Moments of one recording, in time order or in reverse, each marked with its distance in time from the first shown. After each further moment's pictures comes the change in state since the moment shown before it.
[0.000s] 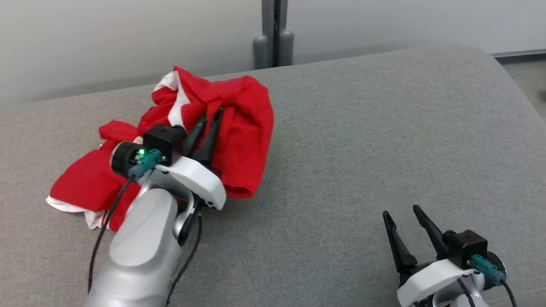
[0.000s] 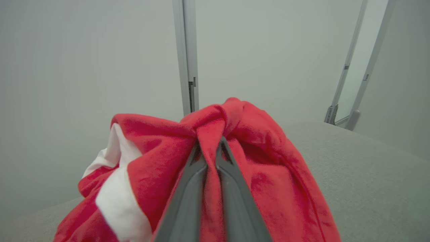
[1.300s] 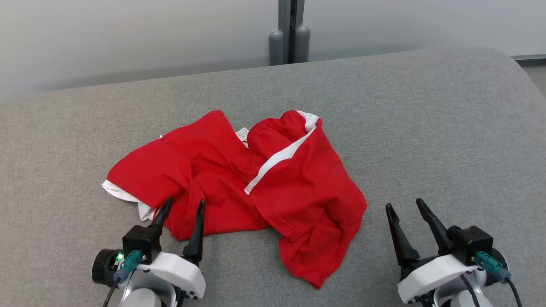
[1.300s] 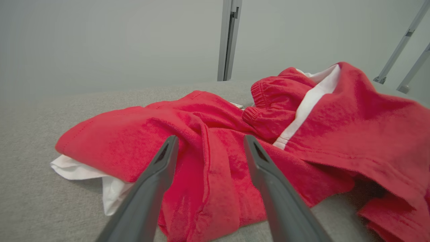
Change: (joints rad) left arm 0.431 0.006 0.111 -0.222 0.047 0.099 0.000; right arm -0.001 0.020 -0.034 -0.031 -0.002 0.000 0.000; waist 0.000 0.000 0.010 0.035
